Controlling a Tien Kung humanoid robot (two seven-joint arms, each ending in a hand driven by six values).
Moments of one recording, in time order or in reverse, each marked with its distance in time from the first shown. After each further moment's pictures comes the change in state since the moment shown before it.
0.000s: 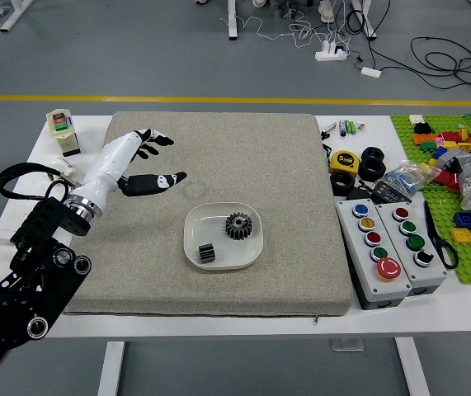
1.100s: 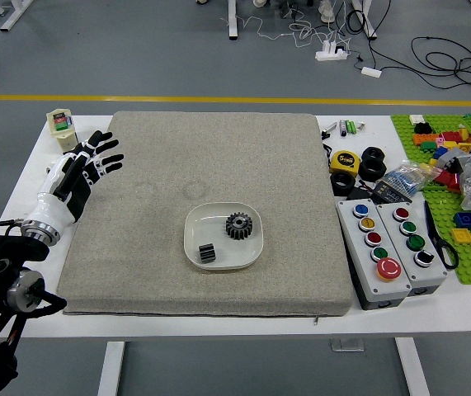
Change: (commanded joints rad) left arm 0.130 0.013 -0.172 -0.039 -0.856 -0.176 0.018; right arm -0.014 0.006 0.016 0.000 -0.015 0.000 -0.001
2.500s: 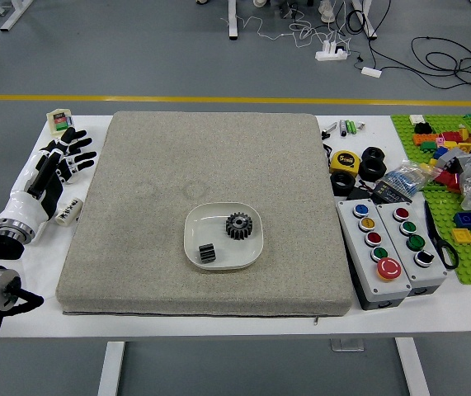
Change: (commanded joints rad) left arm 0.017 0.021 -0.106 0.002 0.106 -0.023 0.020; right arm 0.007 0.000 0.011 0.000 -0.011 0.001 -0.002
